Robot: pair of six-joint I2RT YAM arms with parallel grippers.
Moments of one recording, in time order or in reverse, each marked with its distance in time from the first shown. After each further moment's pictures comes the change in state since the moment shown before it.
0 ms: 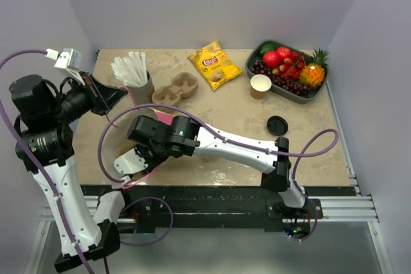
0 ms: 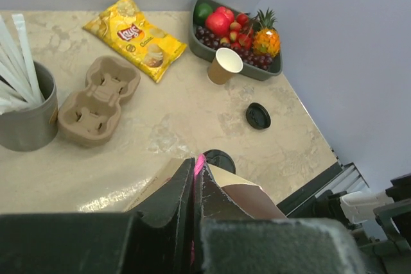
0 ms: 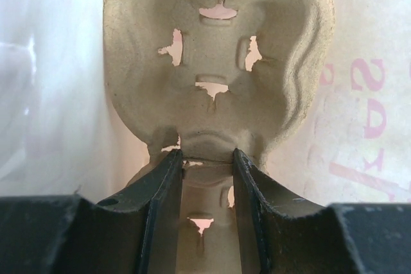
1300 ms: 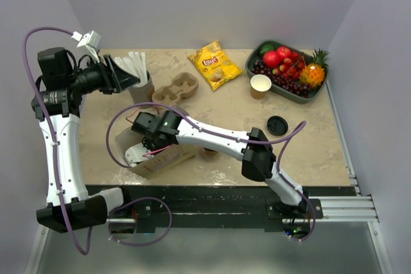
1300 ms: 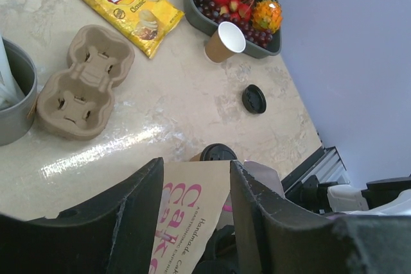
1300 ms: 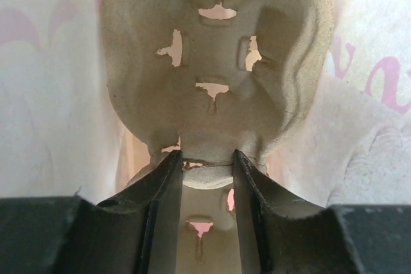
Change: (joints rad) left arm -0.113 0.271 -0.027 0.085 -0.029 -0.002; right arm -0.142 0.206 -0.059 0.022 -0.034 -0.069
